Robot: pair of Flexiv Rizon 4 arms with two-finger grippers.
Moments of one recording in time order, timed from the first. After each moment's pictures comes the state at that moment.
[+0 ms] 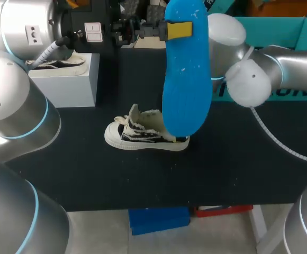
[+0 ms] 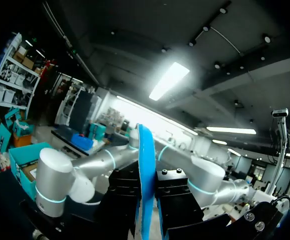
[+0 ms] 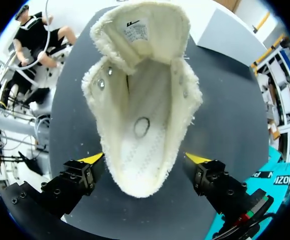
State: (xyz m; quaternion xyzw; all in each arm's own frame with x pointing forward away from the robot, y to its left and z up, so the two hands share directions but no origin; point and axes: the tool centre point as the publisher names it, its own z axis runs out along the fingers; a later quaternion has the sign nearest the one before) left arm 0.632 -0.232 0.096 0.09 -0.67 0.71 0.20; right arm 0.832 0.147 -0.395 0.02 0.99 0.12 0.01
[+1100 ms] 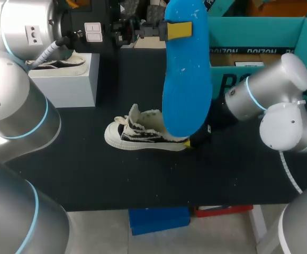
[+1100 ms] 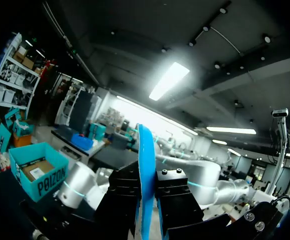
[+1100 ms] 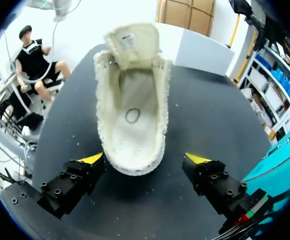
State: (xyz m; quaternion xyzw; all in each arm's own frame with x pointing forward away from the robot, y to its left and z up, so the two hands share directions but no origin) left arm 0.632 -0.232 0.096 0.09 -0.67 0.71 0.20; right arm 0.836 0.116 -0.421 0.05 0.94 0.33 0.05
